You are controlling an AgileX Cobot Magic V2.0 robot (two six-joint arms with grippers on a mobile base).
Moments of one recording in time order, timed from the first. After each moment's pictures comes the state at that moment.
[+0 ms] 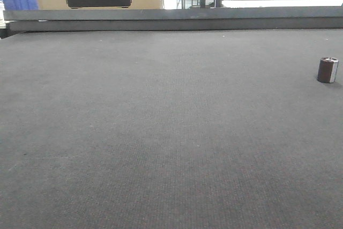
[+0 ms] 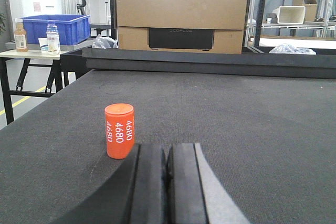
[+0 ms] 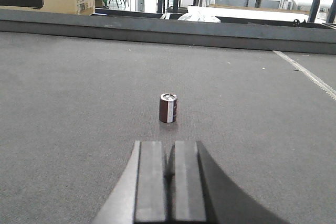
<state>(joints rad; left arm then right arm) -0.07 0.00 0.00 0.03 0.00 -0.03 0.02 0.00 0.00 0.12 0.12 -0.12</state>
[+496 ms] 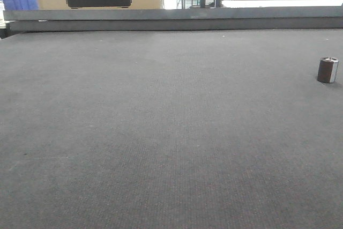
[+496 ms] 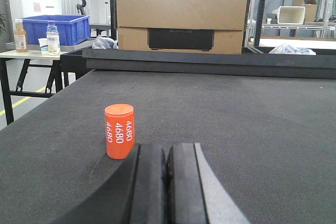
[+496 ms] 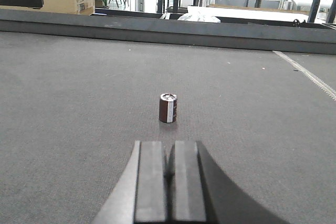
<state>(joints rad) -0.07 0.00 0.00 0.03 0.00 -0.03 0.02 0.00 0.00 0.12 0.12 -0.12</state>
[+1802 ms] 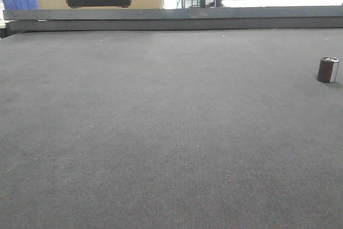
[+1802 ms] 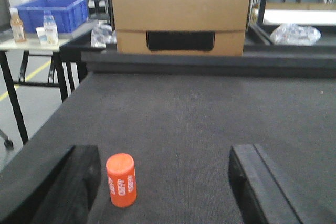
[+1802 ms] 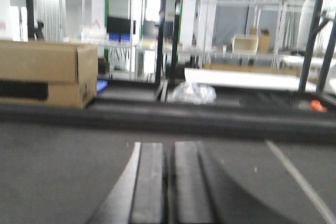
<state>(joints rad) -0.07 0.49 -0.65 0.06 0.33 -0.03 0.02 0.44 -0.61 0.12 0.15 -0.12</state>
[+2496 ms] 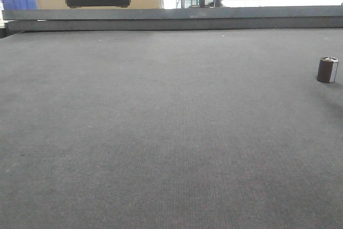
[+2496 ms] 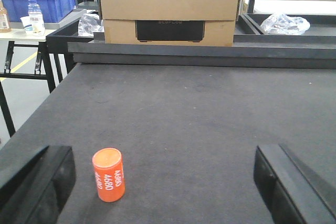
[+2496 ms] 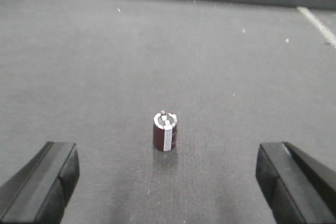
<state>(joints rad) -0.10 0.50 -0.65 0.05 0.34 -0.03 0.02 1.12 -0.42 0.12 -0.34 -0.12</state>
